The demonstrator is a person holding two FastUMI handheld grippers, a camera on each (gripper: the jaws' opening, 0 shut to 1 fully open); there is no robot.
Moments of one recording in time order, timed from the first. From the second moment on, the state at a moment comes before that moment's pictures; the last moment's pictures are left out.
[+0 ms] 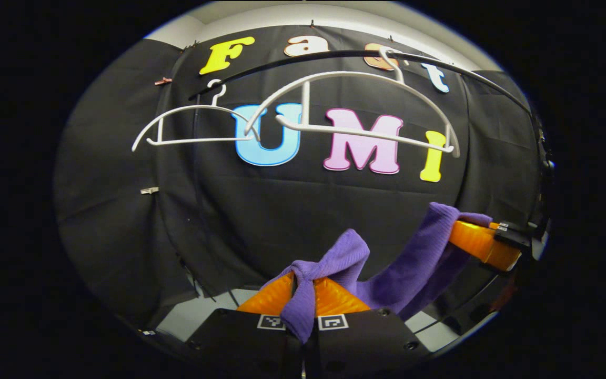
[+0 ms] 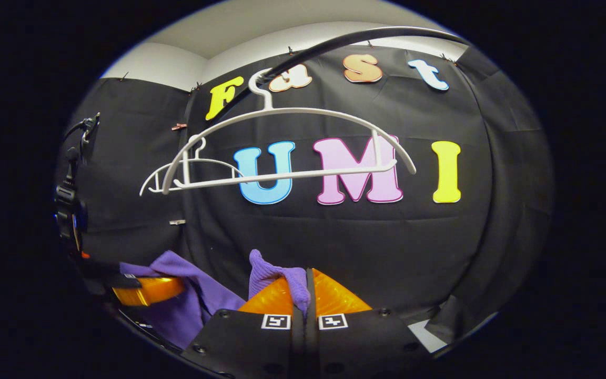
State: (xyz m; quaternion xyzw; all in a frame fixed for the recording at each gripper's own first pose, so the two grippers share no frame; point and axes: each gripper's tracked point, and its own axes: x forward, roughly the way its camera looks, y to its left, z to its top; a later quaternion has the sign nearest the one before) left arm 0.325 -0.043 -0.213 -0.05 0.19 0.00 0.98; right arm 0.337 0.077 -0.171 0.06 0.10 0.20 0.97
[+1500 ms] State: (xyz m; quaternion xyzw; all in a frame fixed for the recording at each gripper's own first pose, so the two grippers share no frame) left arm 0.249 -0.100 -0.524 -0.09 0.56 -0.01 0.82; right arm 0.229 0.041 -0.514 -0.02 0.55 0.17 0.82
